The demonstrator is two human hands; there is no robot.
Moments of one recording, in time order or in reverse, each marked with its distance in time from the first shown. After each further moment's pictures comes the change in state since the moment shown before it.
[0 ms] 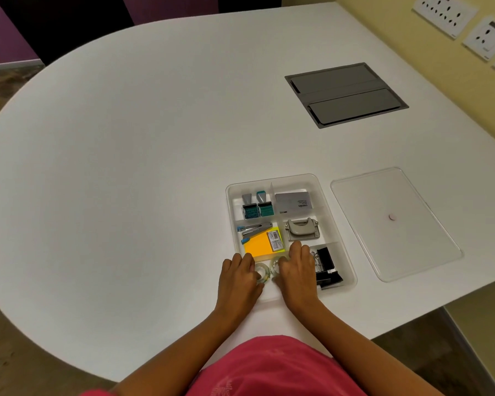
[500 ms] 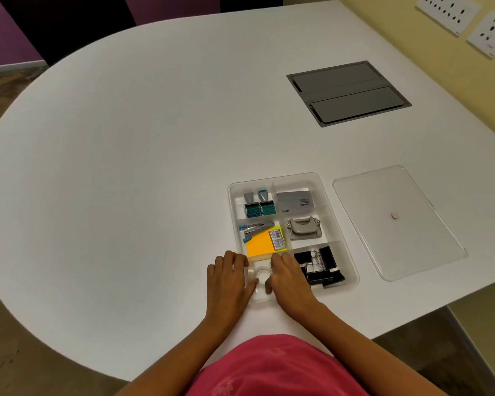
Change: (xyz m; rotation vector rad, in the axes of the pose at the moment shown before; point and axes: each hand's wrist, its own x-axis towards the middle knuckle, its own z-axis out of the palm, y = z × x) left_hand -0.014 -0.012 -0.014 -0.073 0.051 -0.194; right_hand -0.009 -0.005 0.009 -0.002 -0.059 -0.390
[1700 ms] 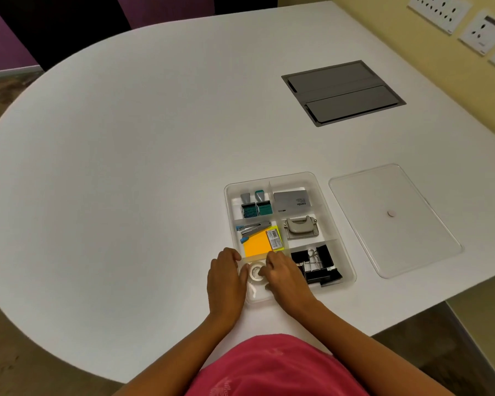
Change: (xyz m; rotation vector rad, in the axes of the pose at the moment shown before) left_hand 0.005 0.010 -0.004 -0.536 -0.043 -0.329; right_hand 0.002 0.001 -0.013 0.098 0.056 0.006
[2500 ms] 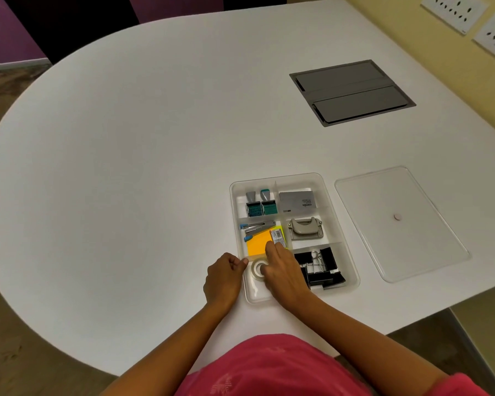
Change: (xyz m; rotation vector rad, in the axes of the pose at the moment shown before) left_hand 0.018 -0.001 -0.006 -0.029 -0.135 -0.341; right_hand 0.018 -0.001 0.009 -0.126 0.107 -0.060
